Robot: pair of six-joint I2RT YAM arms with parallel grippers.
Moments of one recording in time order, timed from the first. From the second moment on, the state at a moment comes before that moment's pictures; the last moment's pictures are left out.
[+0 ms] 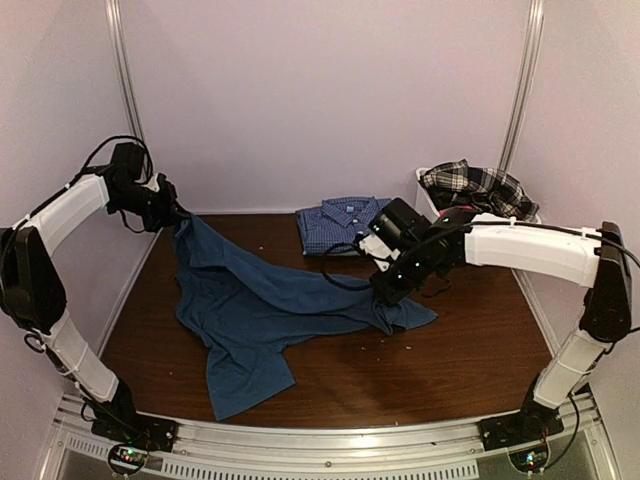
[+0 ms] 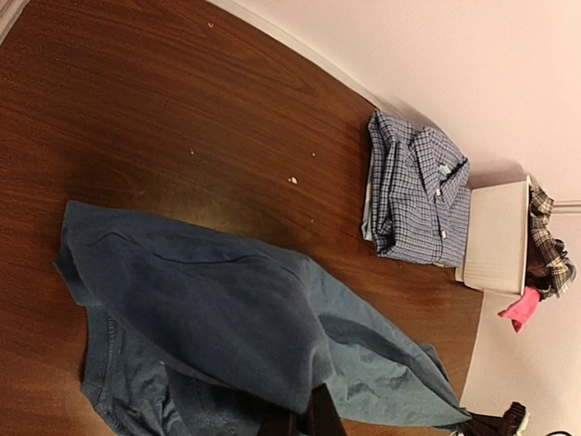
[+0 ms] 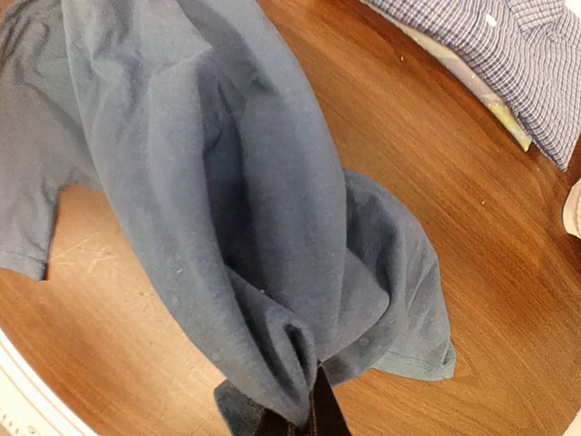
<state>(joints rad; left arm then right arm) -0.03 1.63 1.51 -0.76 0.45 -0.57 0.85 1.68 1.36 -0.79 0.16 0.13</state>
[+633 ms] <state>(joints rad) -0.03 1.10 1.69 -0.80 0.31 -0.58 0.85 1.04 1.44 -0.90 -0.03 0.17</state>
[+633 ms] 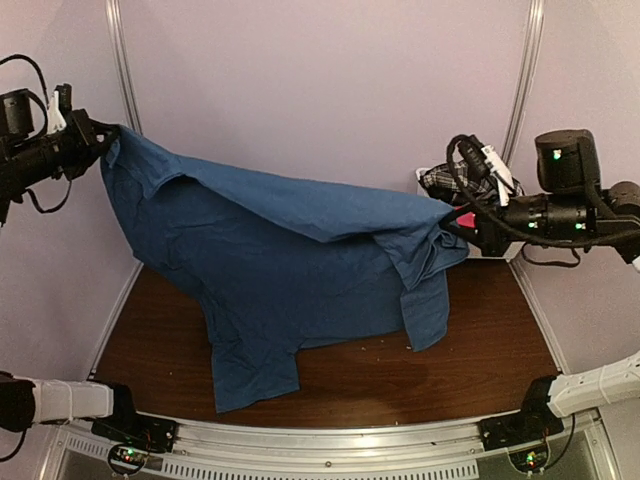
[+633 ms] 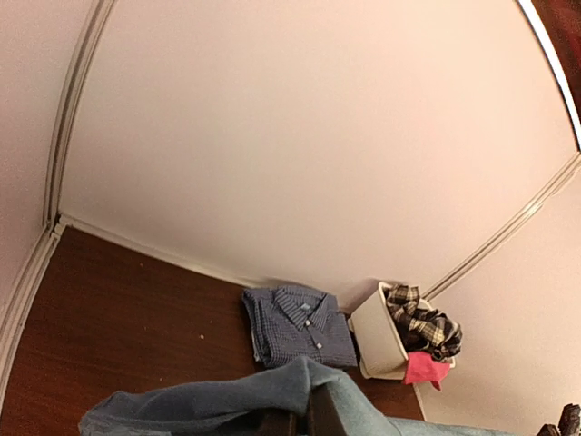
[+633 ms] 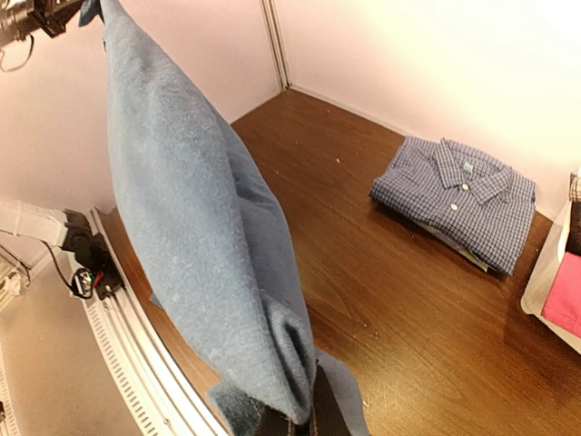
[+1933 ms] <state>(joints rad) -0.05 1.70 1.83 -0.51 0.26 -0.63 0.32 1.36 1.16 -0.59 -0.46 0.48</state>
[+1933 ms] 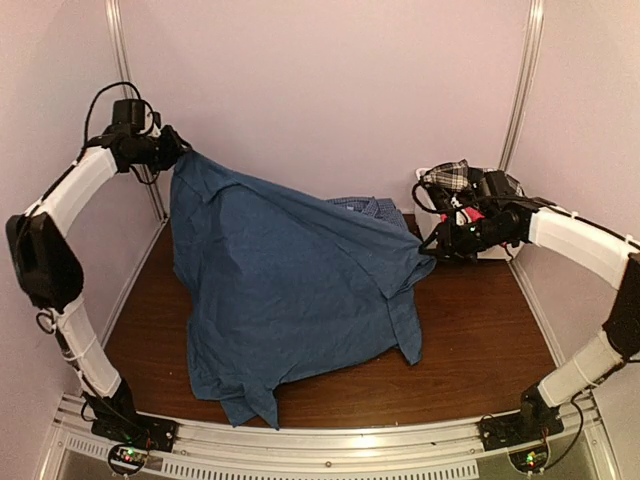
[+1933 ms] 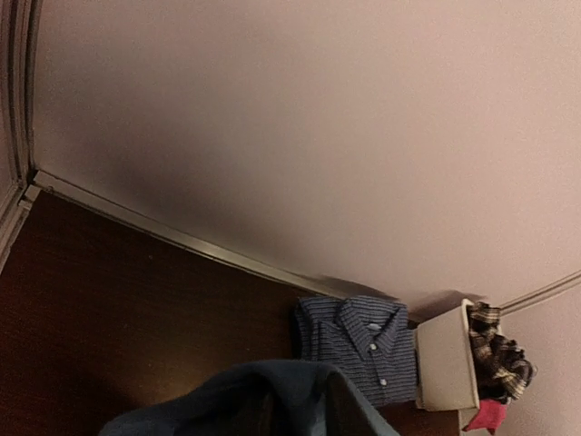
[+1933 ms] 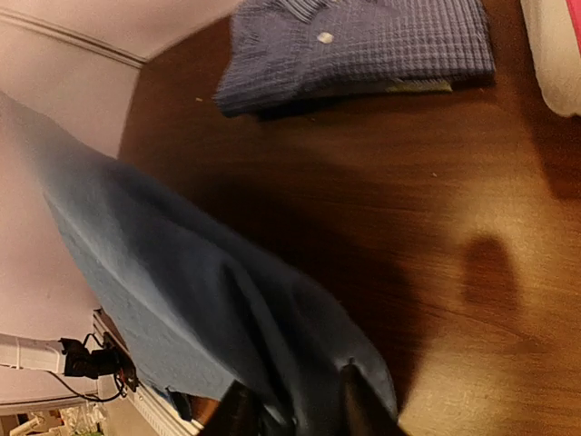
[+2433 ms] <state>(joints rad) -0.12 1.83 1.64 -0.69 0.17 -0.48 0.42 1.48 1.28 -0.66 -0.33 0.40</state>
